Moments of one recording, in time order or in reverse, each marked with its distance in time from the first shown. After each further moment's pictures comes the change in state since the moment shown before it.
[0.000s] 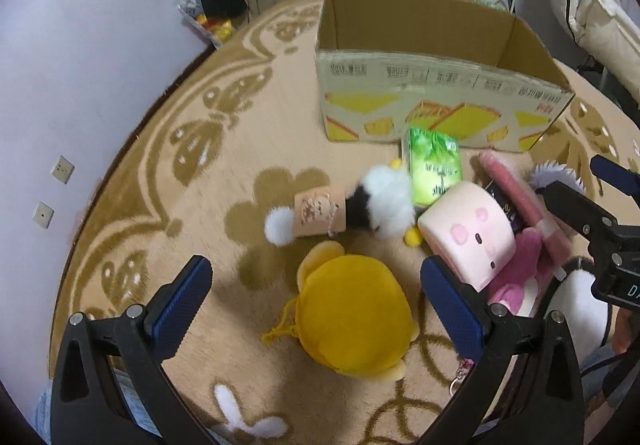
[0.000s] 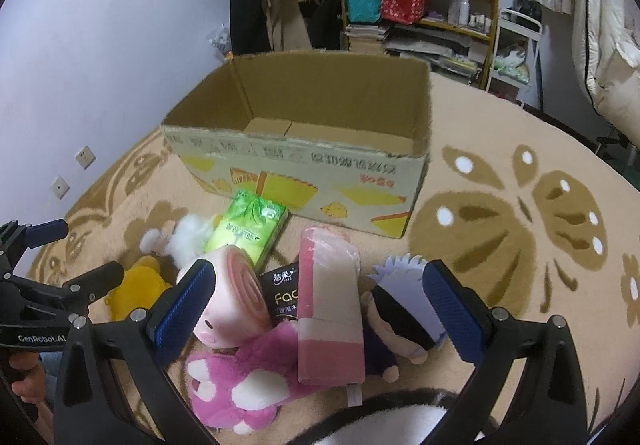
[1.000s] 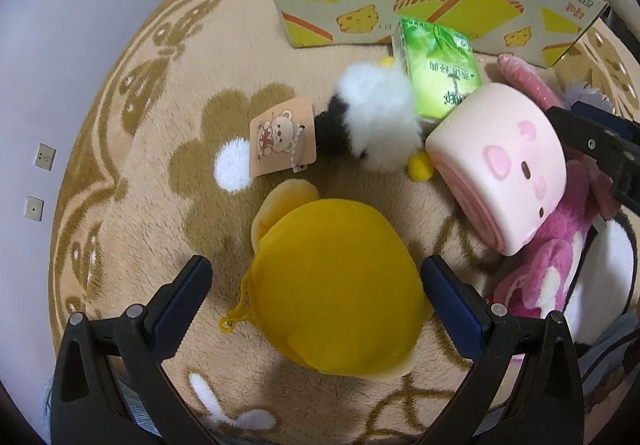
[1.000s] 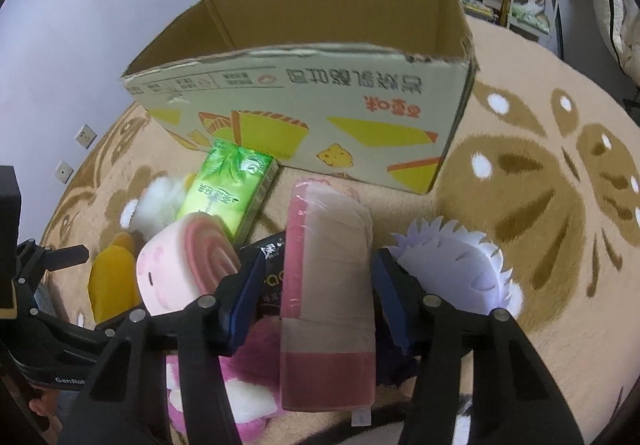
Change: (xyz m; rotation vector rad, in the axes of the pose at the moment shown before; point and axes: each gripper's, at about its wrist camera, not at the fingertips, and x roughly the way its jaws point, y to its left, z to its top) left arm 0.062 -0.020 -0.016 0.093 0.246 -0.003; right arm 0.059 -0.013 -0.010 0.070 0.185 0.071
